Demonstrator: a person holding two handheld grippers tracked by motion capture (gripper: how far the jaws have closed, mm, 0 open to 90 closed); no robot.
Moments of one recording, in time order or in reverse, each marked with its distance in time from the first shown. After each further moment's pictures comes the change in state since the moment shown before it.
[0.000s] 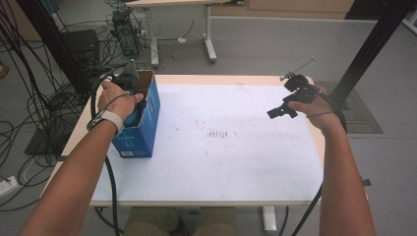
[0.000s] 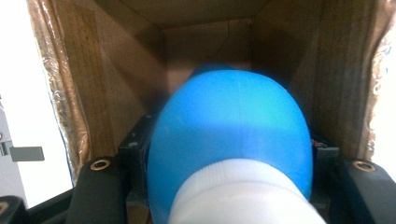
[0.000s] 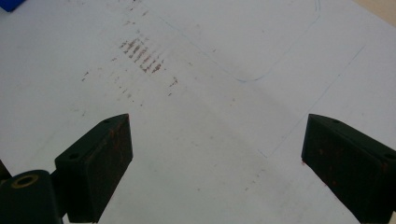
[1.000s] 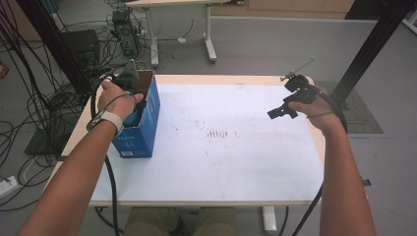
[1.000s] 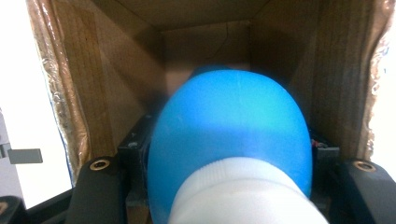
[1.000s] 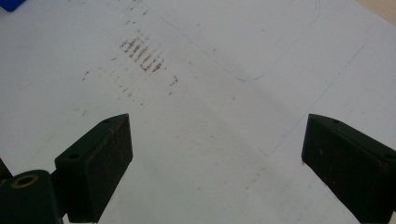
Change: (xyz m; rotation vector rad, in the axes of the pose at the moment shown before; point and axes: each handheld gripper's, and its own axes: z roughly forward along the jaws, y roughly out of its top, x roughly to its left) left arm 0.001 -0.002 0.000 -0.009 -0.007 0.004; right arm 0.001 -0.001 -0.001 0.002 -0.001 0.002
